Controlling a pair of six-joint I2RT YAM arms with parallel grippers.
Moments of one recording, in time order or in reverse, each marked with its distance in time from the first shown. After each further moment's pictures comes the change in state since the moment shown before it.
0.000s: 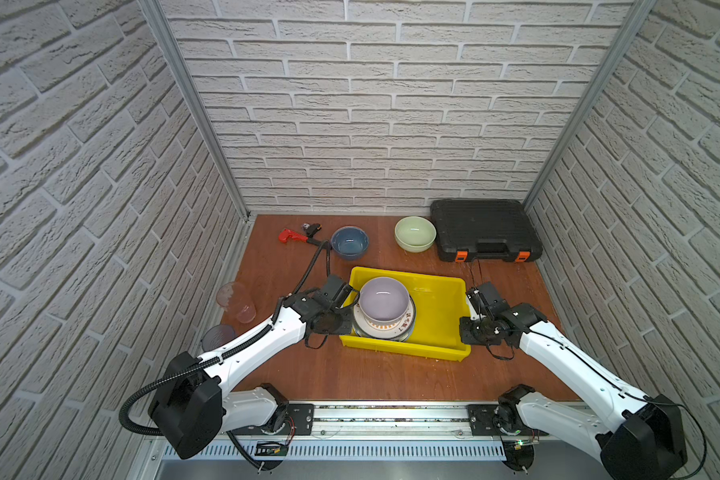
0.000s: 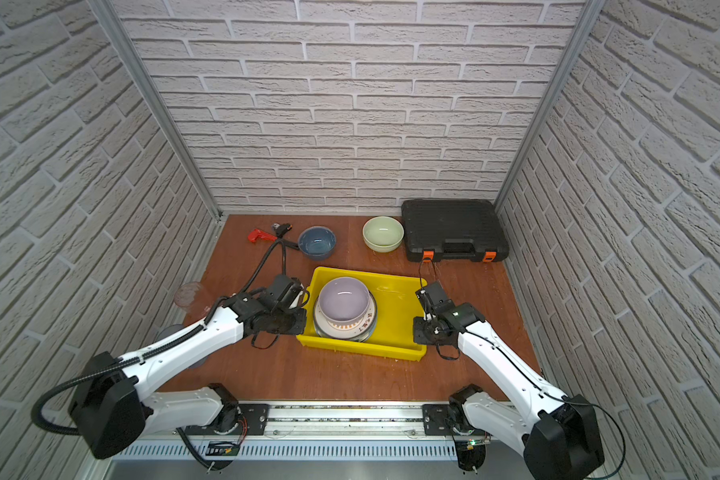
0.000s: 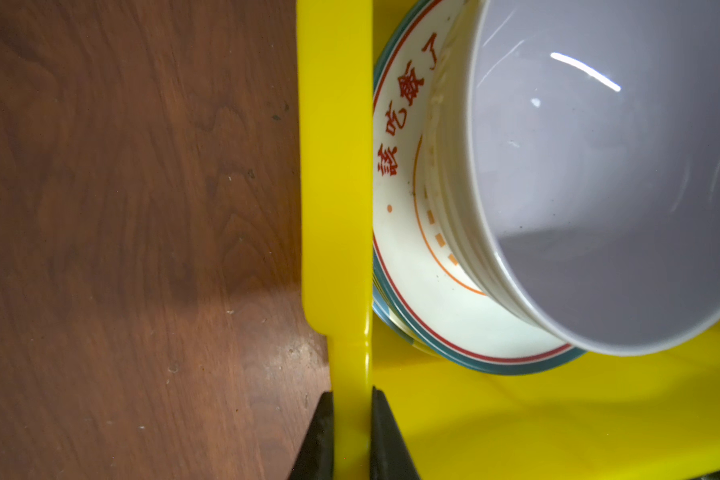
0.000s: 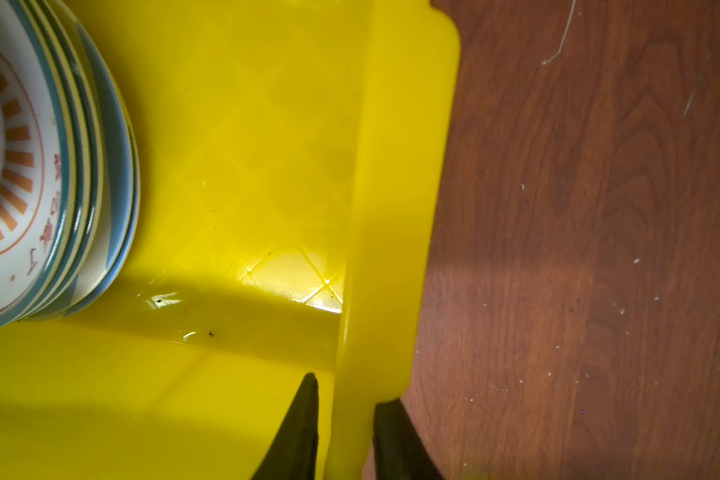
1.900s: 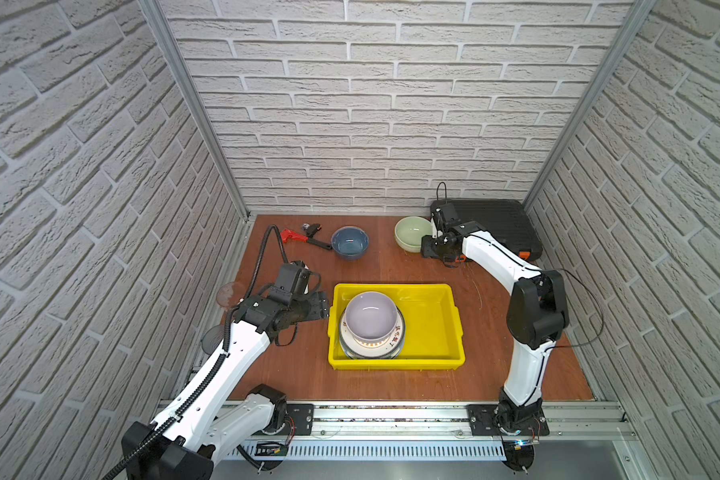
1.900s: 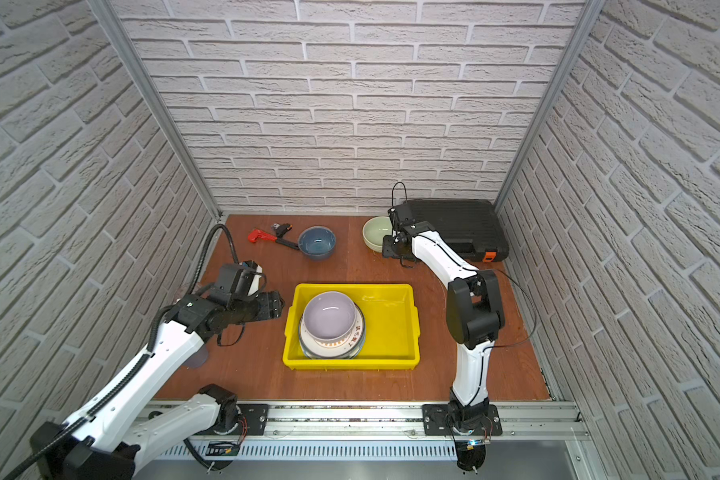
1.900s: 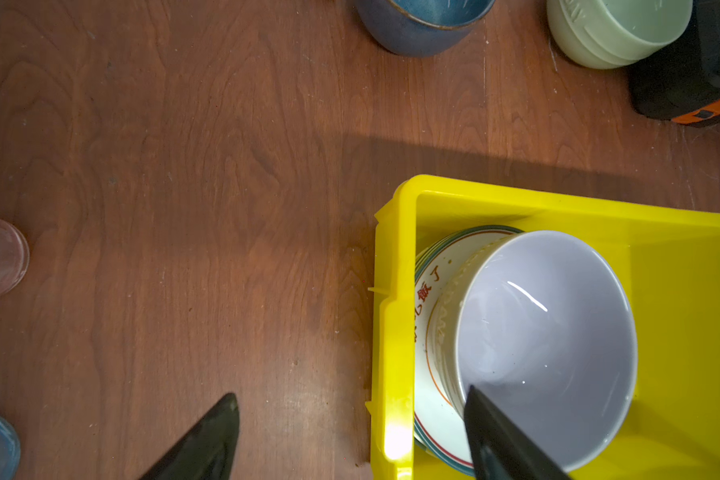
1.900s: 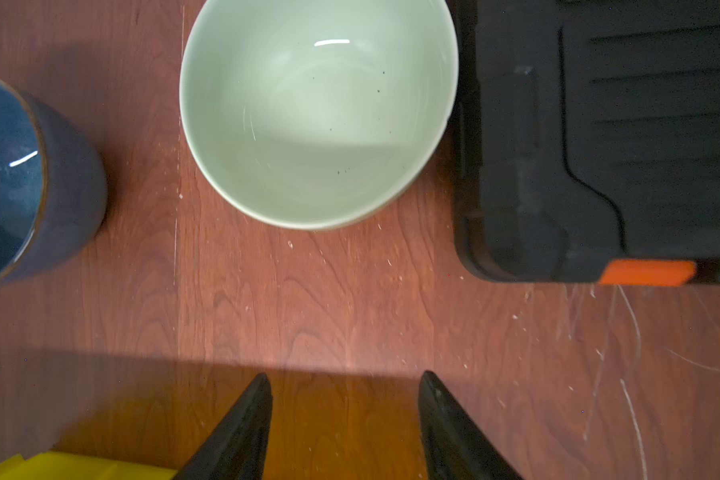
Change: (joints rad) left arm 0.288 -0.235 0.079 -0.146 -0.027 0.115; right arm -0.111 0.937 0.946 0.222 0.011 -0.100
